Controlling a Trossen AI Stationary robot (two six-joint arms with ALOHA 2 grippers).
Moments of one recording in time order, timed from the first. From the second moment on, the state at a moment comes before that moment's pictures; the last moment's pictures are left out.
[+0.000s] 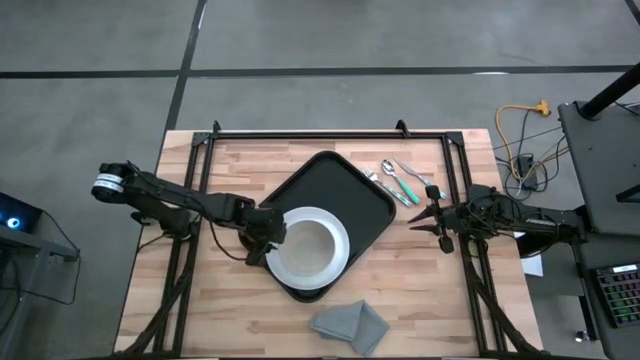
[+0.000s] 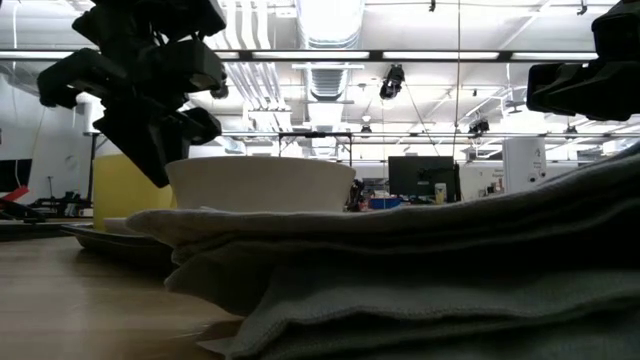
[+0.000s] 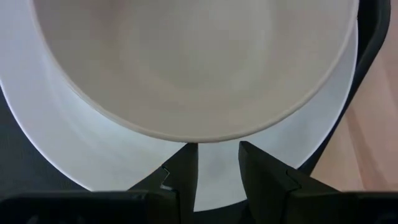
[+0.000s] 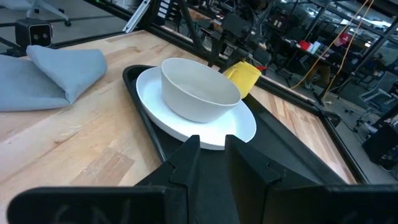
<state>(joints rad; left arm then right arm) -0.12 1.36 0.80 -0.53 0.07 0.07 -0.12 0.03 0.11 -0.28 -0.31 -0.42</state>
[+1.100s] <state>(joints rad) -0.06 1.36 0.80 -0.53 -0.01 0.07 -0.12 0.03 0.11 -0.28 -0.31 -0.42</state>
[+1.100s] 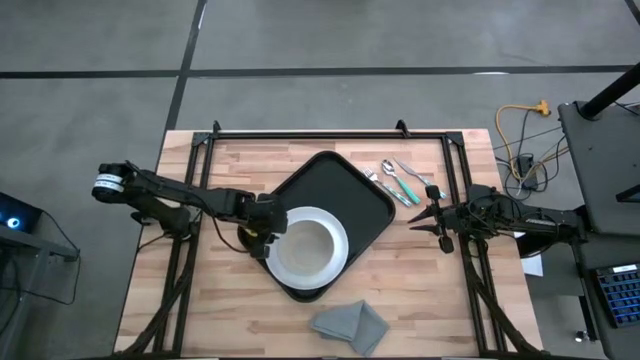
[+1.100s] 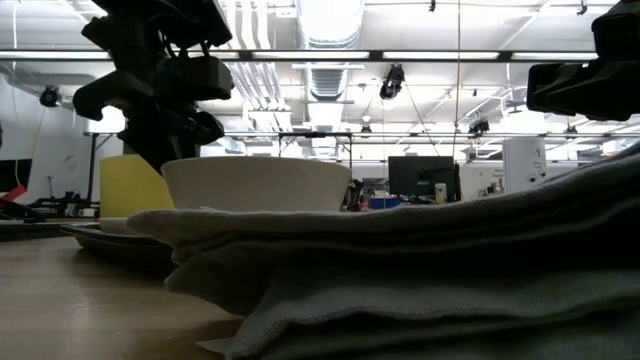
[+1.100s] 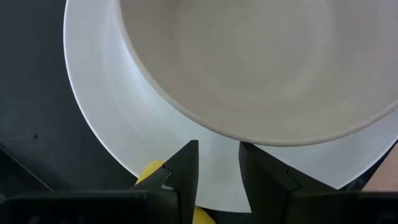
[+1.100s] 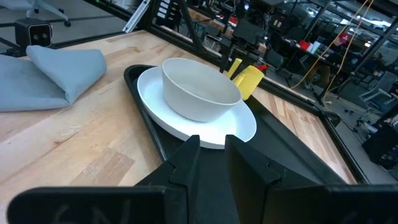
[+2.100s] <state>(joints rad) -0.04 1.36 0.80 -0.53 -0.16 0.06 -0.12 0.03 0.11 -0.28 -0.31 -0.42</state>
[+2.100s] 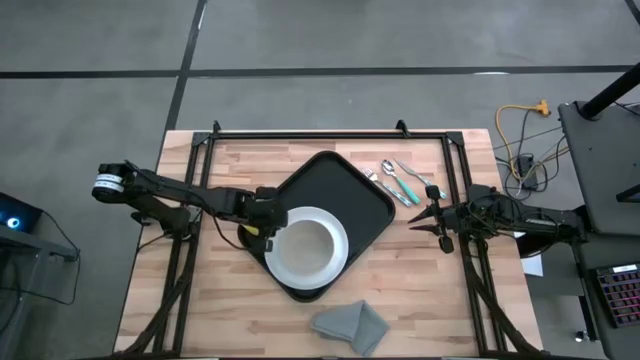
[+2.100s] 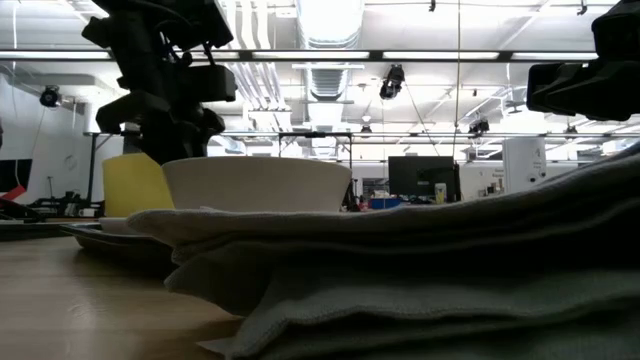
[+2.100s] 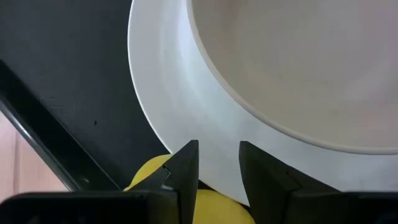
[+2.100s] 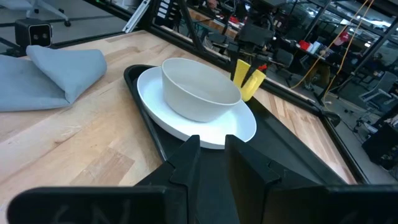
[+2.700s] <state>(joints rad) -0.01 1.36 0.80 -0.50 -0.35 -0.08 -0.12 0.03 0.11 -0.28 -0.31 -0.42</state>
